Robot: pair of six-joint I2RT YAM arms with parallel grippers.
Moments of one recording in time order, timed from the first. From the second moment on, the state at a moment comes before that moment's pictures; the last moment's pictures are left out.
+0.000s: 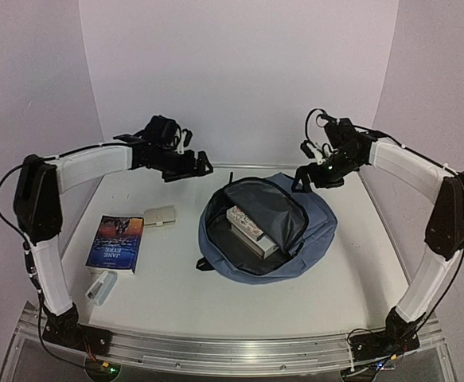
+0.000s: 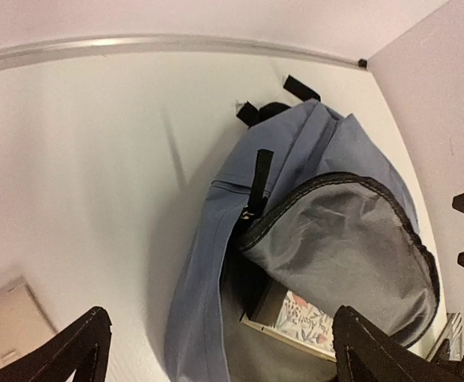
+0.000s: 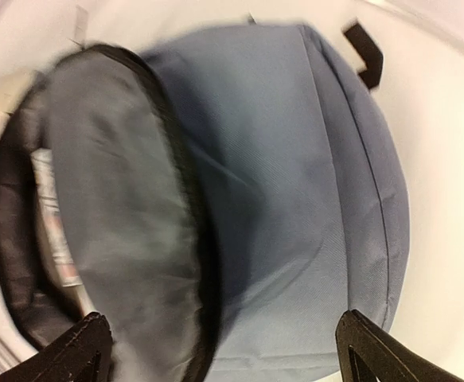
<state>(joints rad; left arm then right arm) -0.56 1.93 1.66 -0.43 0.20 -0.46 0.37 1.78 1.60 -0.84 -0.21 -0.02</state>
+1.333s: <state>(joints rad) -0.06 1.38 0.72 -0.57 -0.05 -0.69 0.37 1.61 1.48 -0.77 -0.56 0.13</state>
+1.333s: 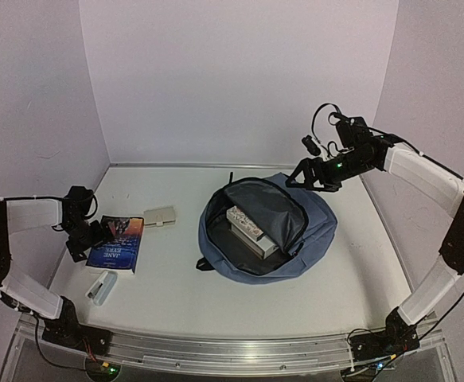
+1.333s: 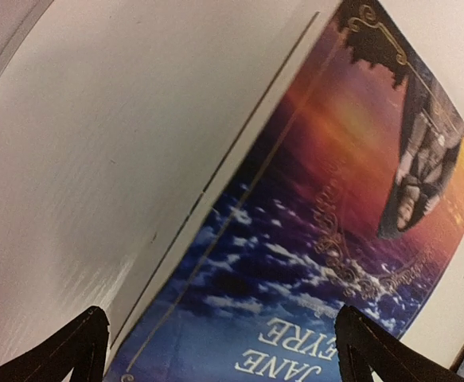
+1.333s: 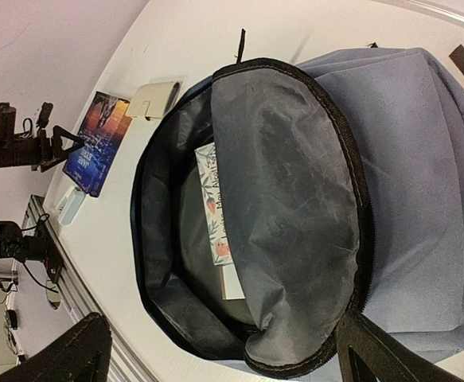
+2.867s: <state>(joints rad) 0.04 1.43 0.64 -0.08 0.33 -0.71 0.37 1.62 1.48 -0.77 -0.58 0.15</state>
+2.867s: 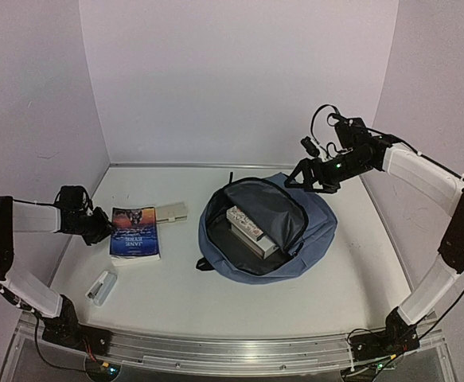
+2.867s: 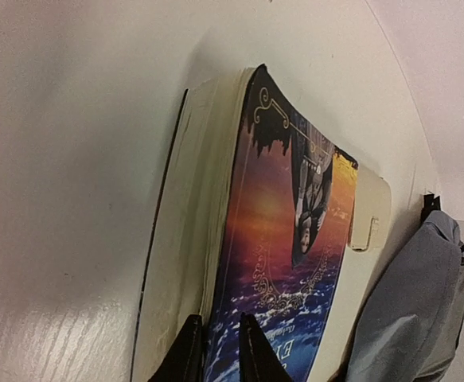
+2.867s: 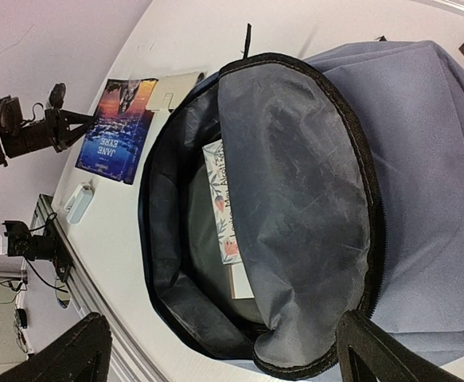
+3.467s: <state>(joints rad) 0.04 1.45 0.54 0.20 0.53 -0.78 0.37 1.64 1.48 -0.77 -0.58 0.15</state>
